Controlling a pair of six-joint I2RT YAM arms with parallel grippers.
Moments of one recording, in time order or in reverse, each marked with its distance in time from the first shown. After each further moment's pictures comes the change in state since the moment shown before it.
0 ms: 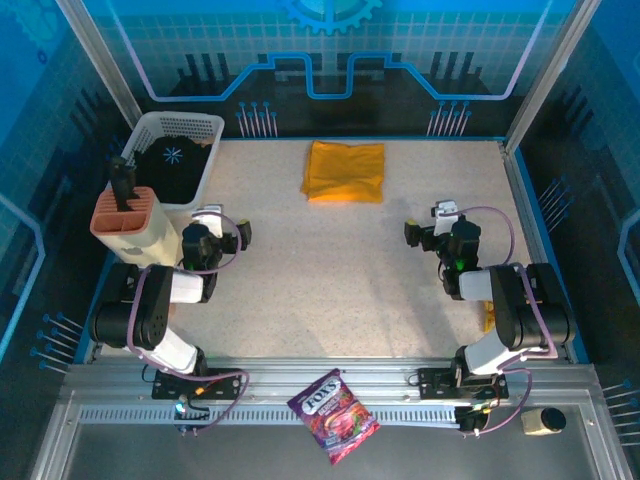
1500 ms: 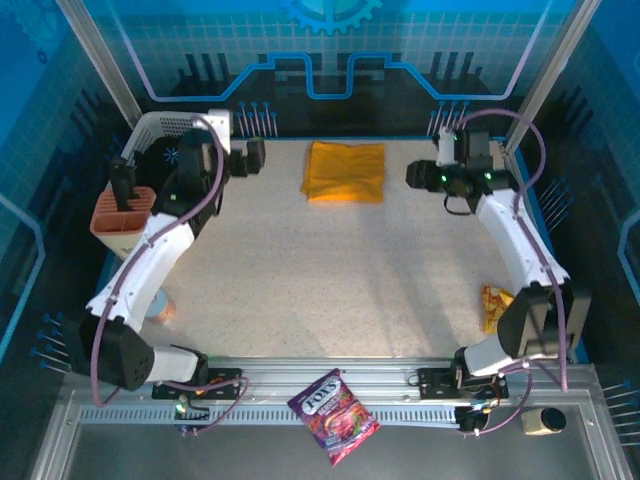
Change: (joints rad) left arm -0.216 -0.246 0.821 -1.033 -0.198 -0.031; right arm 0.045 -0.090 0.929 -1.430 -0.113 0.246
